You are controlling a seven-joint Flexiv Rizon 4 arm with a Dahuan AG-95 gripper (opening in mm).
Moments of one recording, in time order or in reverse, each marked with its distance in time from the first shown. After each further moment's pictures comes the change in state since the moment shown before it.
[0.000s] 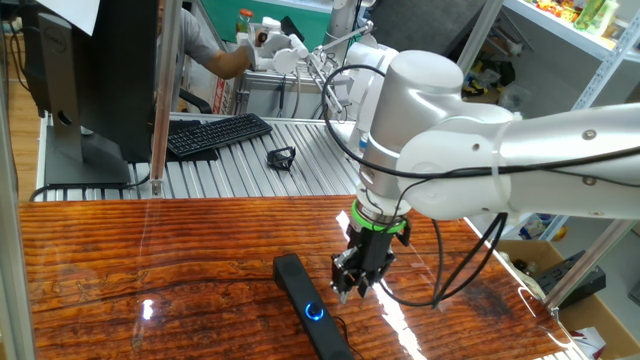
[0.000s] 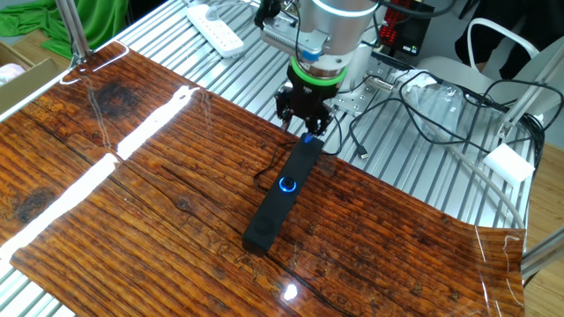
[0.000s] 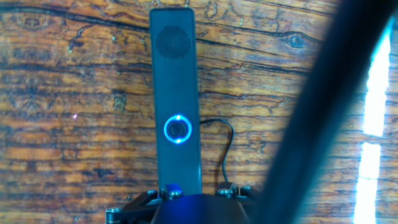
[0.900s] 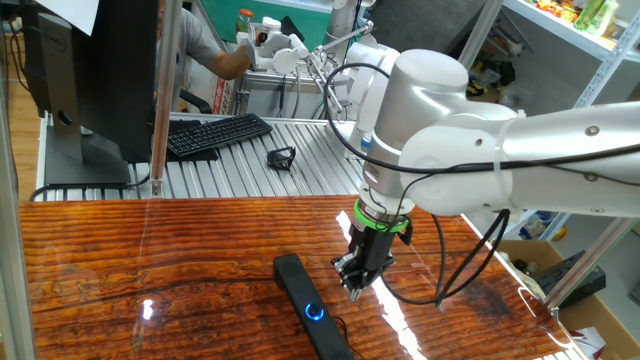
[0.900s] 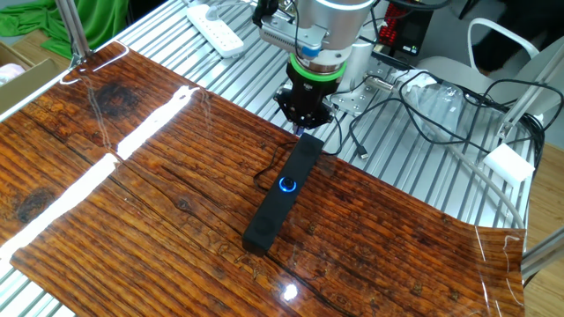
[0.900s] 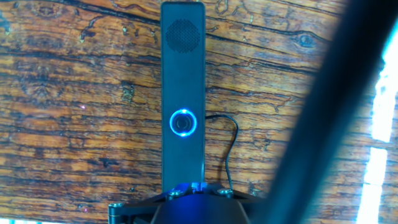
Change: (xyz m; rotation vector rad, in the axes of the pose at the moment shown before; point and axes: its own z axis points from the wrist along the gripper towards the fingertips) arm 0.000 0.000 0.000 -0.022 -0.003 -0.029
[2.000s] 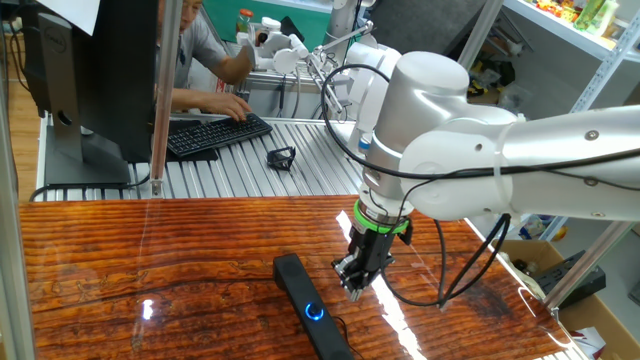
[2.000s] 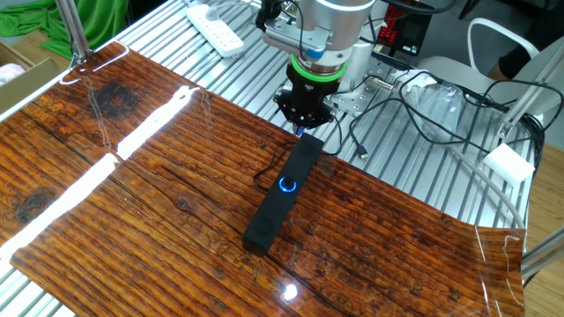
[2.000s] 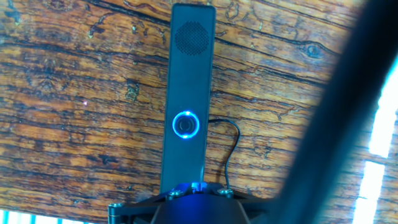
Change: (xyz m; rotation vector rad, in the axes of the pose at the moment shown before) arm 0.000 0.000 0.000 0.002 0.011 -0.053
